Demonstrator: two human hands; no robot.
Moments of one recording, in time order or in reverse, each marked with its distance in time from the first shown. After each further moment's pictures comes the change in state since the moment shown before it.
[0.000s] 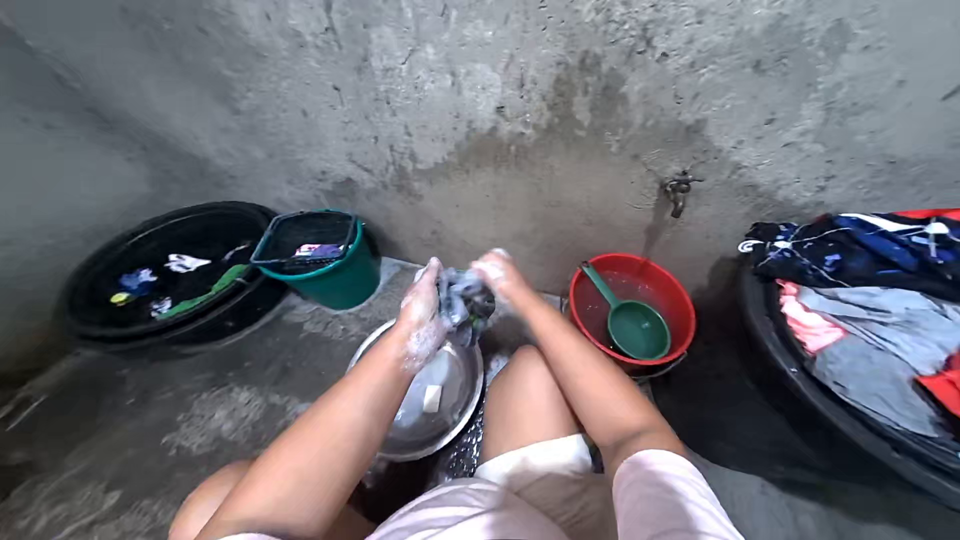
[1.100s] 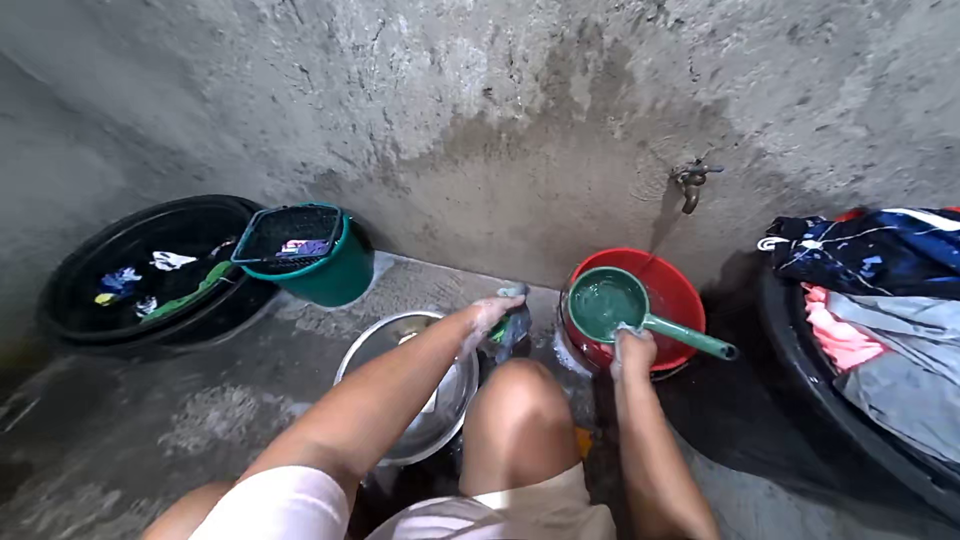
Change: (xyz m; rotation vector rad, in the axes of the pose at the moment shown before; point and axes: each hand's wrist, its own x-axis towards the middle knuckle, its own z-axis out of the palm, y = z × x) left_hand 0.057 -0.078 0.040 0.861 -0.393 -0.443; right_hand -0.105 0.201 -0.068 0.514 0.991 0.666
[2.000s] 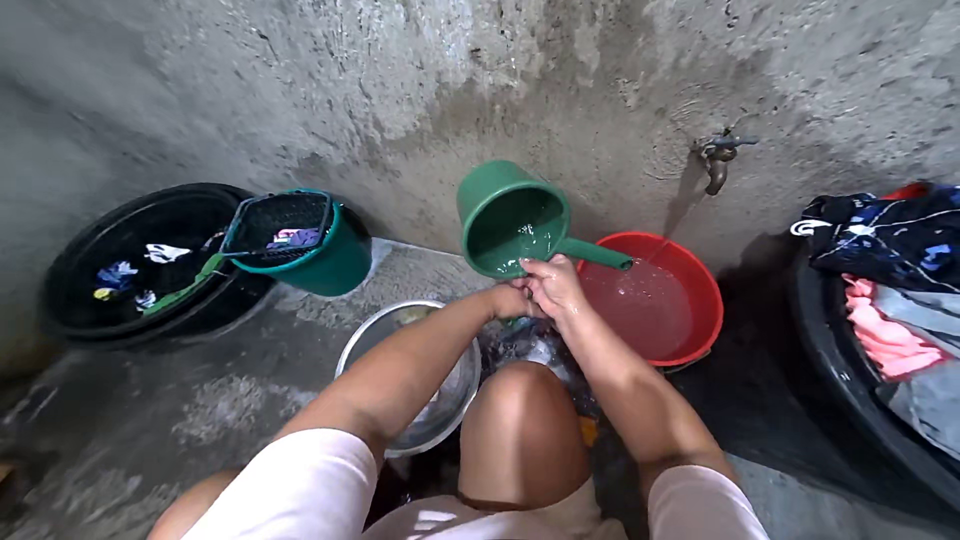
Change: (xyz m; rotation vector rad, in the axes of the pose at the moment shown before) left_hand 0.064 0.012 0.005 0.794 -0.187 0.299; right_hand -0.073 -0.097 0.120 0.426 -0.851 0.069
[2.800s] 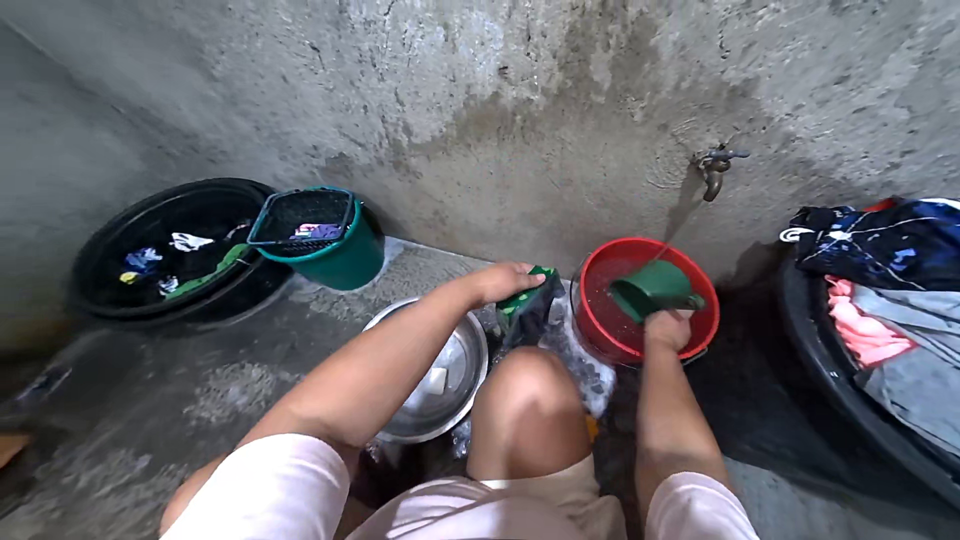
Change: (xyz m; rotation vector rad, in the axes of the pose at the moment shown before) left_hand -0.091 0.038 -0.038 -0.323 0.075 0.007; right_hand -0.012 0.009 -0.222 -1.546 0.936 0.219
